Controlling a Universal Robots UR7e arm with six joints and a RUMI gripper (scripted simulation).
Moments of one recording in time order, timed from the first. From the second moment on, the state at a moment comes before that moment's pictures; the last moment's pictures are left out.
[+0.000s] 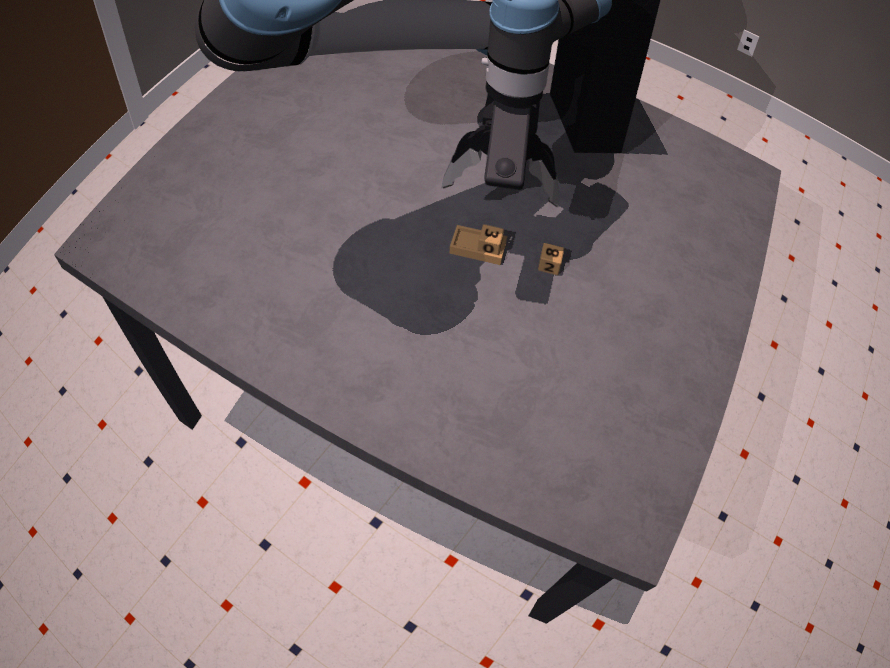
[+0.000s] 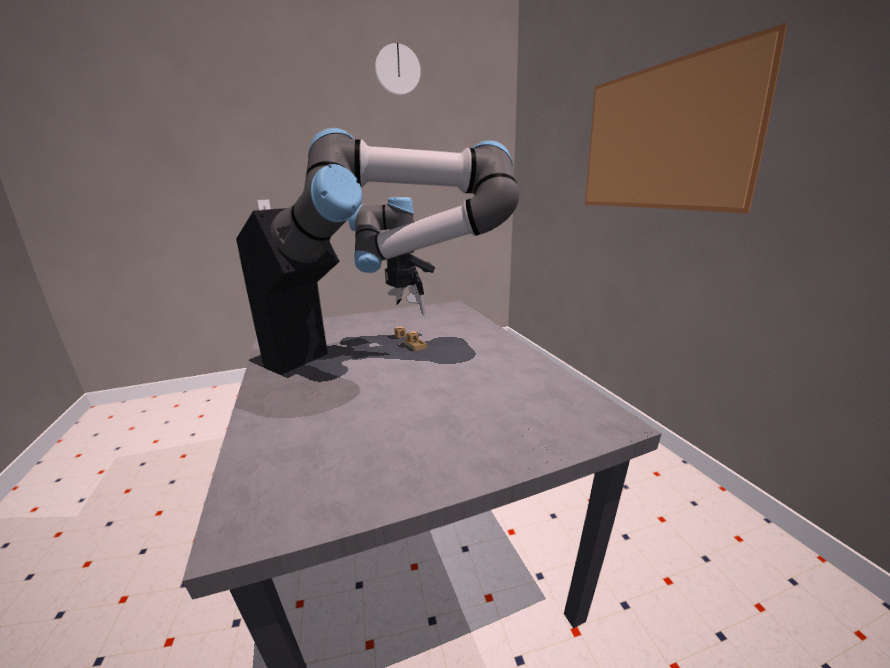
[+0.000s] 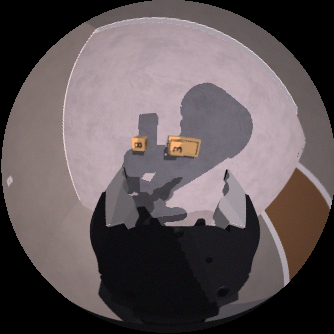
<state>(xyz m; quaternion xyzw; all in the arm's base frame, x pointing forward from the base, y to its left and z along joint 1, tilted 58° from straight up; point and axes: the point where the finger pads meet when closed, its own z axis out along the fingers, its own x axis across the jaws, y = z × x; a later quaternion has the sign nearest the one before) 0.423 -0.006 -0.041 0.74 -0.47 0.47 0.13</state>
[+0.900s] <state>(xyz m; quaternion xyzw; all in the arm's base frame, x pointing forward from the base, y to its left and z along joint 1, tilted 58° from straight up) 0.428 0.018 -0.079 0.86 -0.19 0.39 0.28</state>
